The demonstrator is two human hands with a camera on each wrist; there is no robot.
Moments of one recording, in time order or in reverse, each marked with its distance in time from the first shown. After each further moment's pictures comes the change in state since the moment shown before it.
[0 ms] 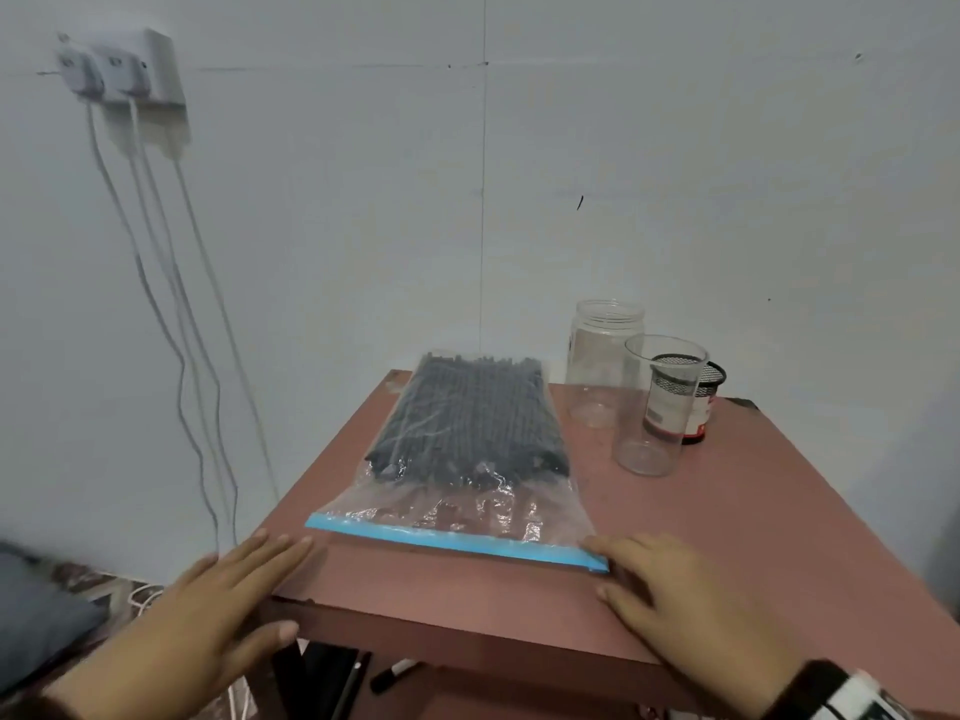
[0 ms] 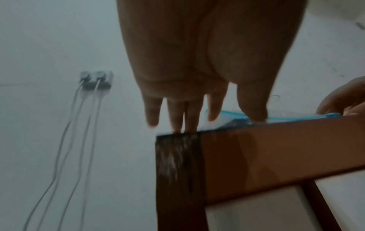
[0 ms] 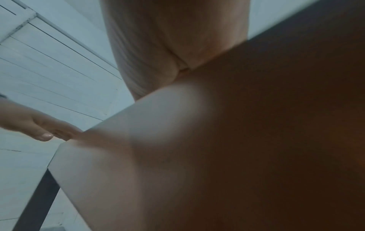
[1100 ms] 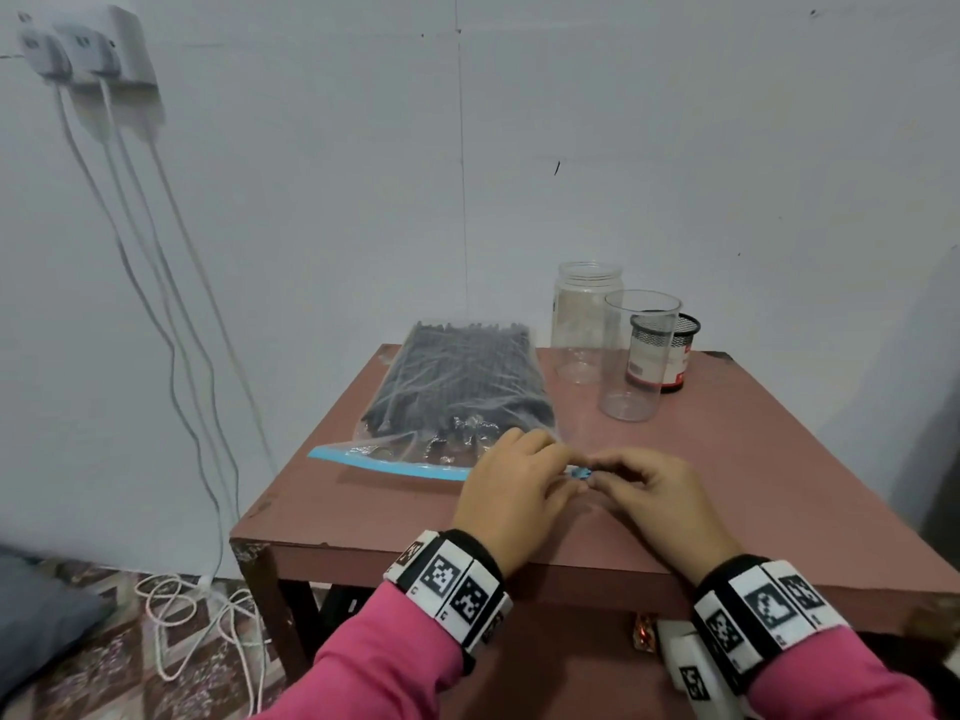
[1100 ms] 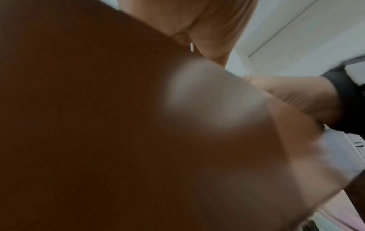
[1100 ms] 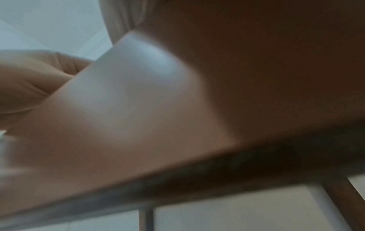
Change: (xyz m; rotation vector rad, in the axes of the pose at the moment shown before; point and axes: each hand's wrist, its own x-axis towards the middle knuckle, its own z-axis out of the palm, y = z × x) left_hand 0.110 0.195 0.031 -0.266 0.605 0.471; right_hand 0.006 -0.013 0.008 0.669 0.412 0.096
